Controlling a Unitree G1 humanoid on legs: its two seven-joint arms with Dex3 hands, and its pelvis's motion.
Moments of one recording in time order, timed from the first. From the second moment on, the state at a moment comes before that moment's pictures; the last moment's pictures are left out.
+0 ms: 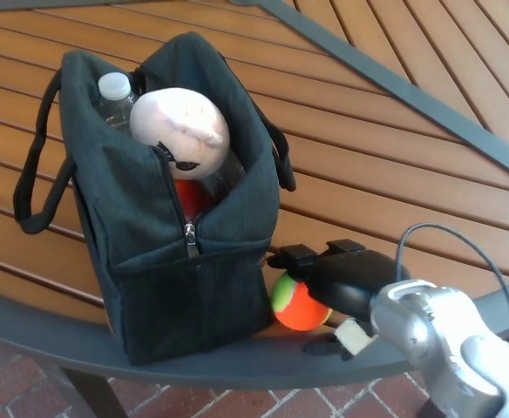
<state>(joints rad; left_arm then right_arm) 0.35 0.06 0.09 0.75 0.09 -0.34 0.32 -0.49 -0.35 0.72 0.19 -0.70 0.30 0.36</state>
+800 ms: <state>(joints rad) 0.38 0.05 0.06 0.68 0.08 -0.31 0.31 -0.46 -0.28 0.78 0.32 -0.84 0.26 0.14</state>
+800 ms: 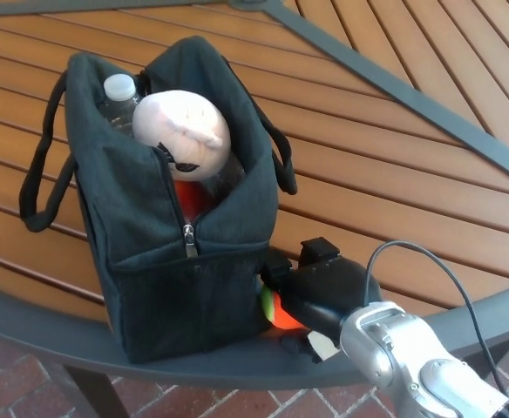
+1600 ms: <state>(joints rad) 0.41 0.06 0.05 0.71 0.10 -0.31 0.30 -0.28 -0.28 0.64 0.34 -0.81 0.12 -0.15</state>
